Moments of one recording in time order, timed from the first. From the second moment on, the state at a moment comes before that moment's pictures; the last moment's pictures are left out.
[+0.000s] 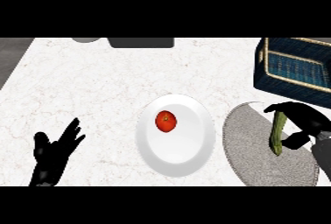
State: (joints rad) left arm 0.11 0.27 -0.06 -1.47 0.13 0.06 0.24; right arm -0.33 -0.58 0.15 -1.02 0.82 0.29 -0.16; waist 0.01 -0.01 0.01
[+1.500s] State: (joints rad) left arm 0.13 0.25 -0.04 -1.48 0.12 0.04 0.25; right arm -0.75 -0.01 0.07 -1.38 0.92 -0.04 0.77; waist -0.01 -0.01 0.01
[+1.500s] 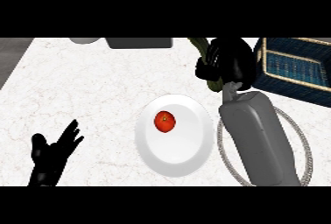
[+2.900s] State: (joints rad) left arm 0.12 0.23 -0.03 -1.48 0.09 0.02 0.22; right arm -1.12 -0.48 -0.35 -1.23 0.83 0.05 0.80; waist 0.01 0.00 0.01
